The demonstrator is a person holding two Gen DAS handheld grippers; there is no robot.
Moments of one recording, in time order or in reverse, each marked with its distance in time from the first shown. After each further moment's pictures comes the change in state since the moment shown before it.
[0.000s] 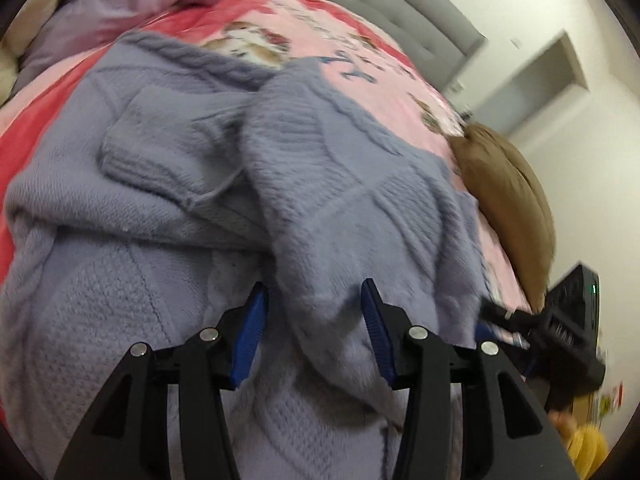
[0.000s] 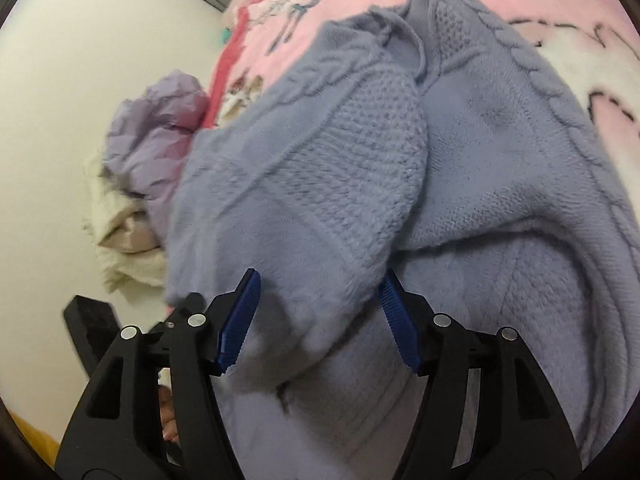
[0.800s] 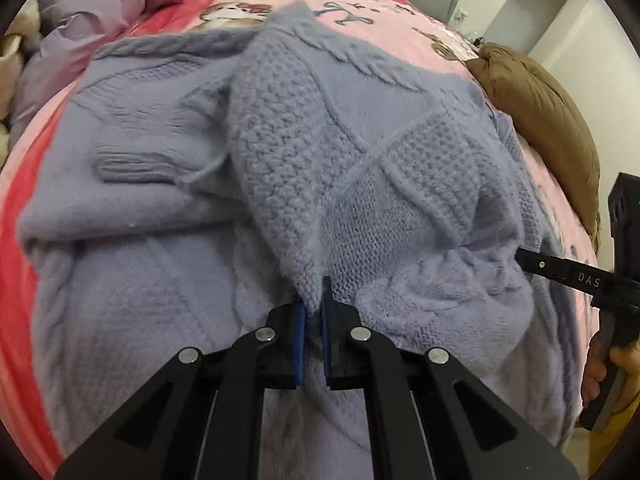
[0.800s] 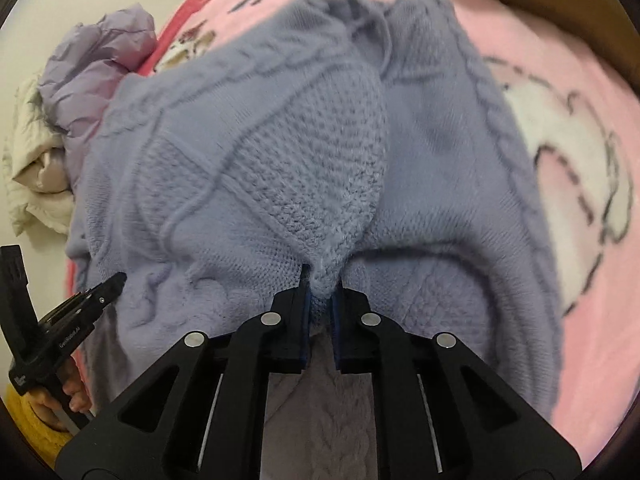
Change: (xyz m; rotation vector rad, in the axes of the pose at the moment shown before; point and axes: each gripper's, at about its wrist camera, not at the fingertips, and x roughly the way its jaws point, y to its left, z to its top) left arm 0.013 -0.010 -0.017 0.262 0.139 0.184; right arm 0.004 -0.005 0.002 -0.197 0.086 -0.339
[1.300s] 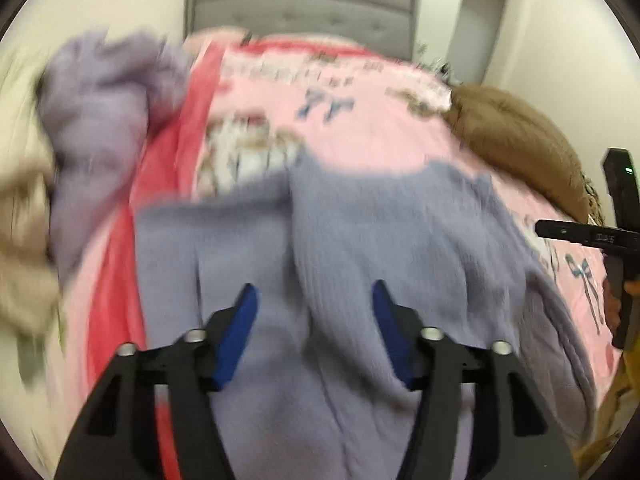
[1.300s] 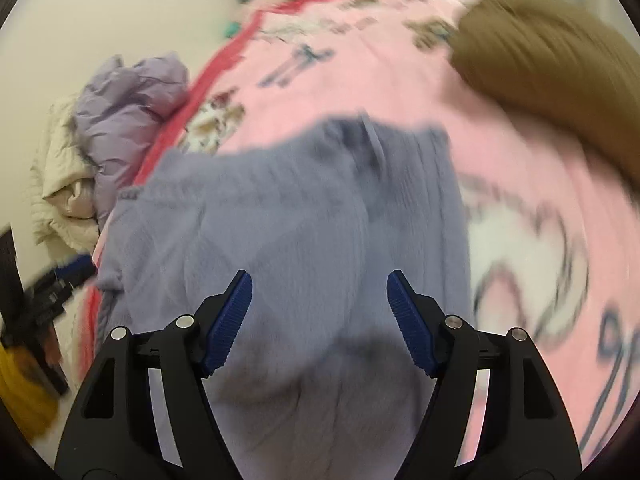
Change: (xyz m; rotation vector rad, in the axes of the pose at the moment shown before) left arm -0.084 0.021 0.076 0.222 -0.240 0.038; right arm -0.074 -0.001 0.059 -0.144 -0.210 0.029
